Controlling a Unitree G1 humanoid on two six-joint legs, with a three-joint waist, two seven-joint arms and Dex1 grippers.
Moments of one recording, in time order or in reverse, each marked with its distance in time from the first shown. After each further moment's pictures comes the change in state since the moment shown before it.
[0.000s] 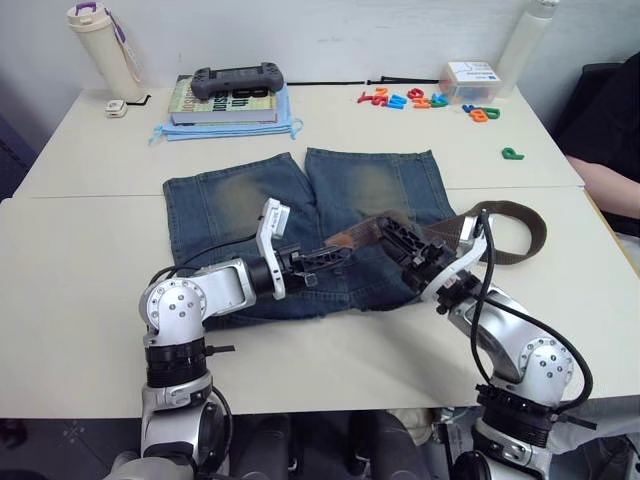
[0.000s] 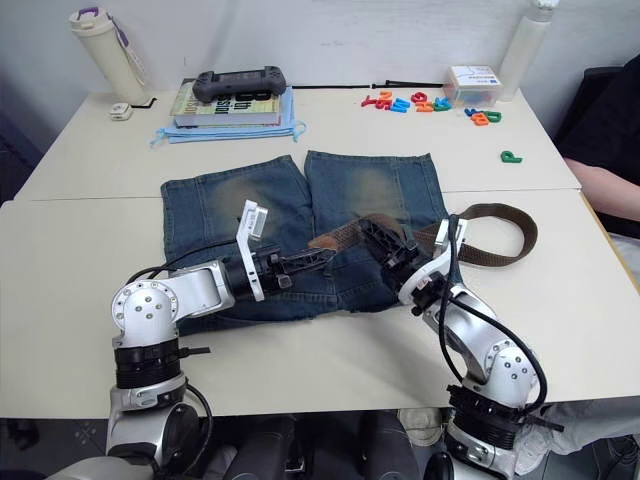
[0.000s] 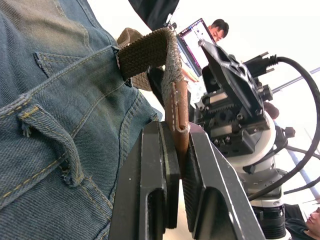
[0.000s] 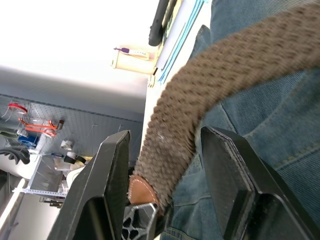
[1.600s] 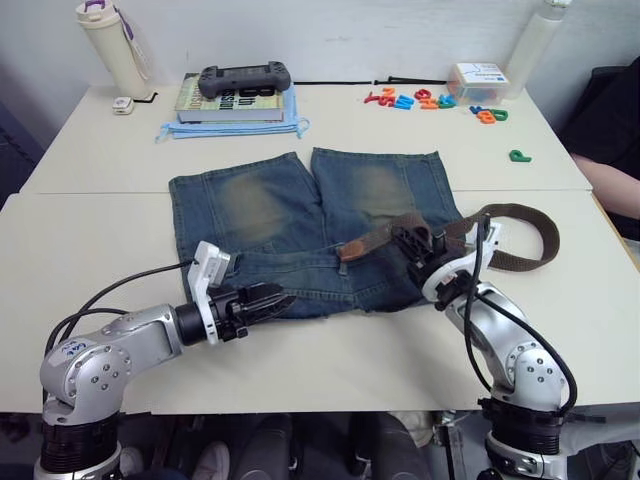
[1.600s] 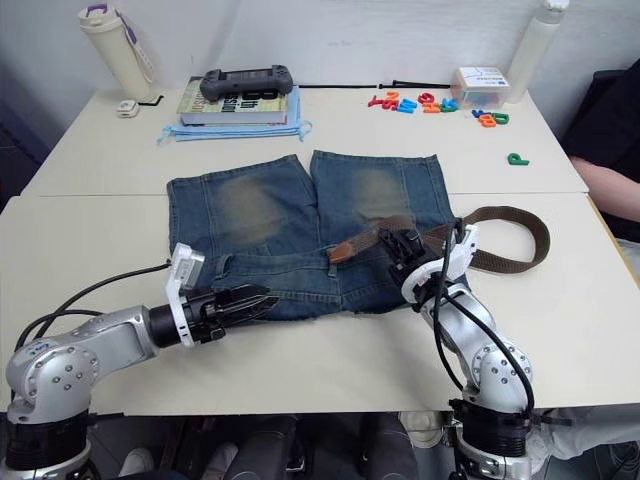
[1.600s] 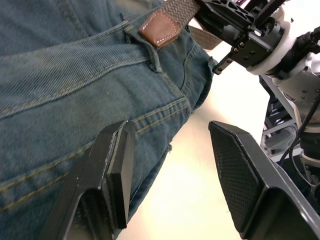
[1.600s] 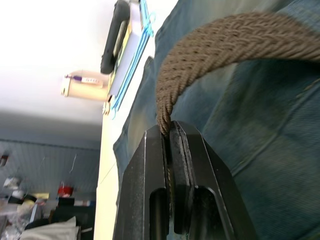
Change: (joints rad) left arm 0.389 0.402 -0.023 -0.331 -0.003 -0.231 -0.156; right arm 0.075 -0.130 0.188 -0.044 -0.085 -0.362 -0.094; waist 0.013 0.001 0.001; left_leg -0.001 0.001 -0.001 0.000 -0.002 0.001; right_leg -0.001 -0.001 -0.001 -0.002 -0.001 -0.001
